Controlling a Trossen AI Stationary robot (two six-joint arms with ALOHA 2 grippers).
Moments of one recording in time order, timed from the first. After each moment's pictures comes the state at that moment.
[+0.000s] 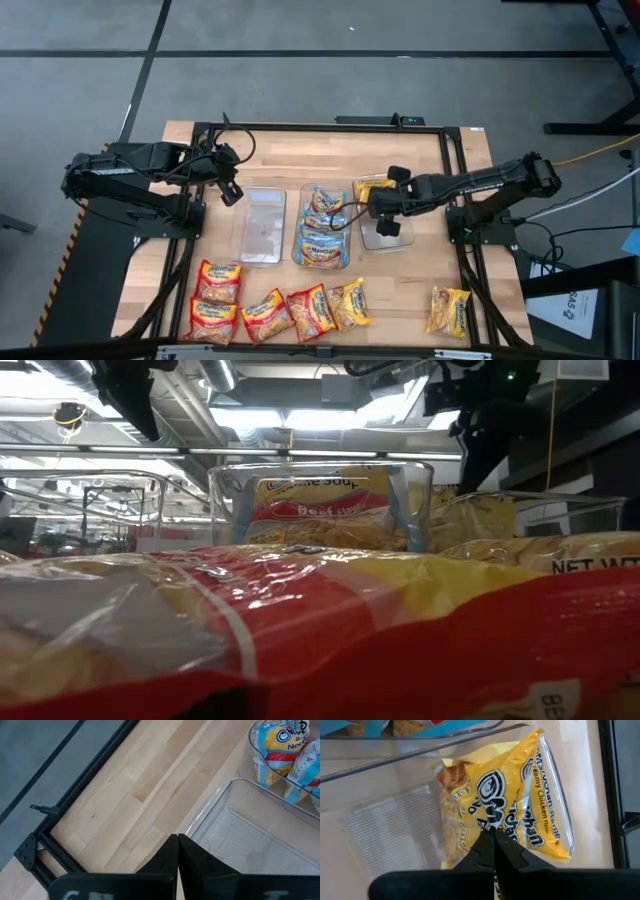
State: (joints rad) left arm 0.05 0.95 1.10 -1.22 -0.44 -0.46; right arm 0.12 1.44 1.13 -1.02 0.40 0.25
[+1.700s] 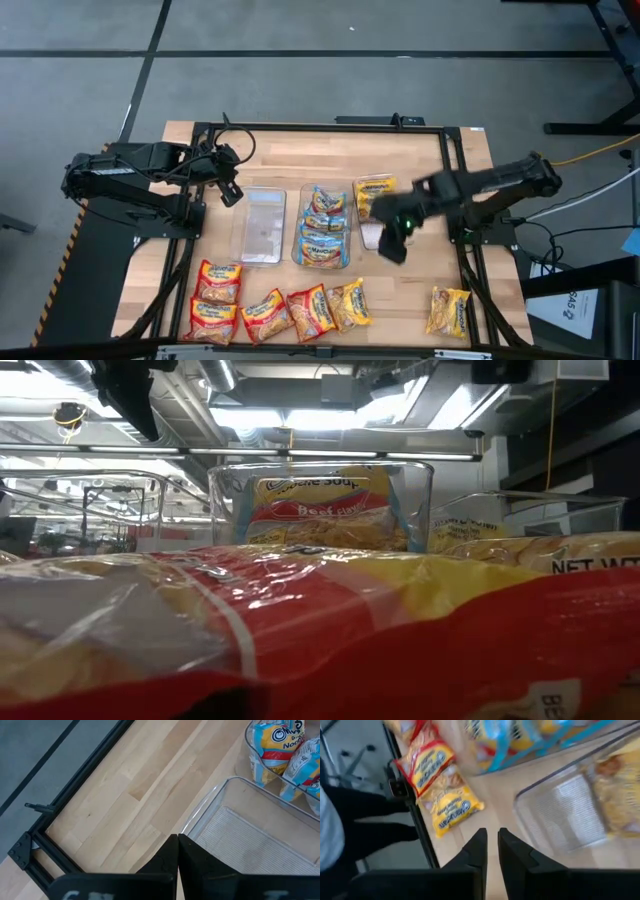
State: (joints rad) left arm 0.05 0.95 1.10 -1.22 -0.43 -0.47; right arm 0.25 1.44 1.47 -1.12 -0.17 0.70
